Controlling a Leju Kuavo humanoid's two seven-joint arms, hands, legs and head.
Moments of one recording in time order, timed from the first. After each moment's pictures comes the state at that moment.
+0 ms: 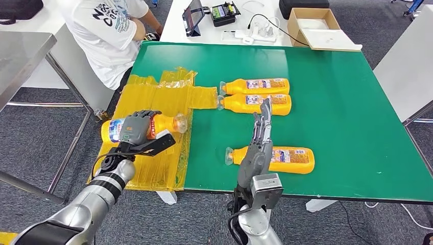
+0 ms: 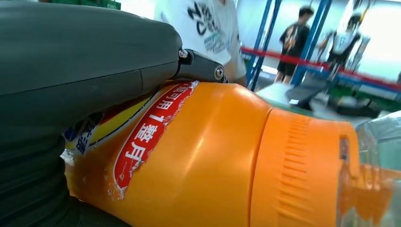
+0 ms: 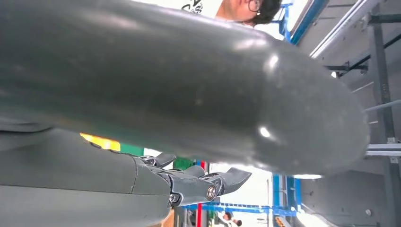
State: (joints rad) left arm -0.60 -0.04 -0.24 -0.56 -1.16 0.44 -0.26; right arm -0.15 0.25 0.57 -1.47 0.17 -0.50 -0.70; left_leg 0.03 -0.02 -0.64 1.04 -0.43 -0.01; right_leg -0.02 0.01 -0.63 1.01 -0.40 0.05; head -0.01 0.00
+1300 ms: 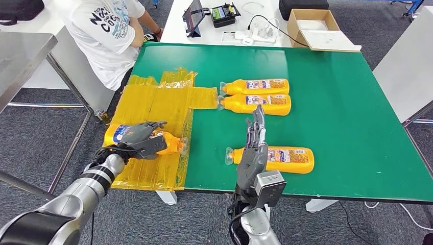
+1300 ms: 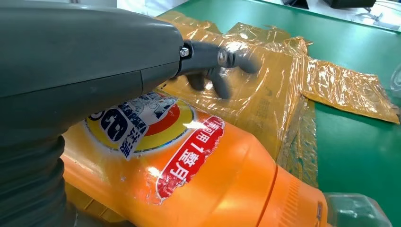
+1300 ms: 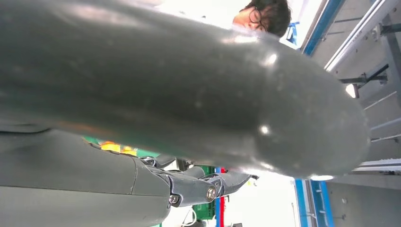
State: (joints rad) left arm -0.67 0.02 -0.23 -0.43 -1.05 0.01 -0.40; right arm -0.12 0.28 0.51 -1.42 0.12 -0.35 -0.70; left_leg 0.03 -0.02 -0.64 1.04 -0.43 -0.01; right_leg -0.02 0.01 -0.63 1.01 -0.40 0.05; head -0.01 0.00
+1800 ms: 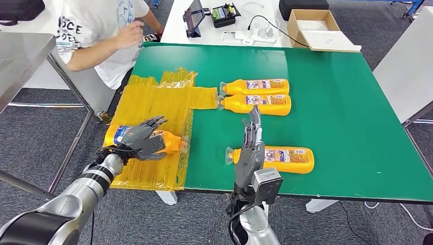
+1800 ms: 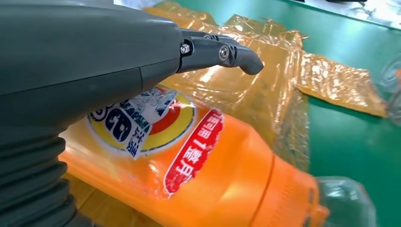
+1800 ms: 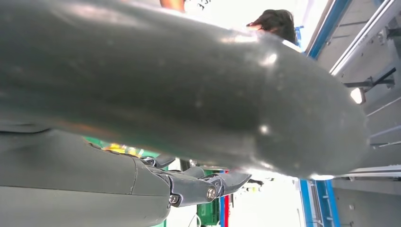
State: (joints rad) left arm -0.67 0.02 -0.23 -0.43 -0.99 -0.06 -0.42; right arm -0.14 0.28 0.50 -1.38 0.12 -0.33 -0.70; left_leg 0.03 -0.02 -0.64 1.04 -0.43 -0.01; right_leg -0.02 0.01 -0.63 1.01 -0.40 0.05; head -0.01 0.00
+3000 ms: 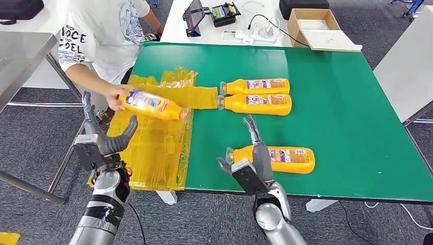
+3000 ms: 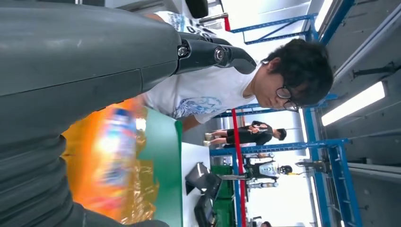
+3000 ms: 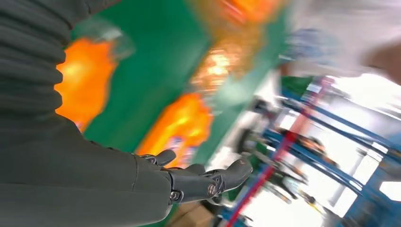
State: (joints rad) left arm -0.27 -0.19 -0.02 -1.18 -0.21 0.40 -0.67; right arm -0.19 0.09 0.44 -1.27 0.61 -0.29 -0.37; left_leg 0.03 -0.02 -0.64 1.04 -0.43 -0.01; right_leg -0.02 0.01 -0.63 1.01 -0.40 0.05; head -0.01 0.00
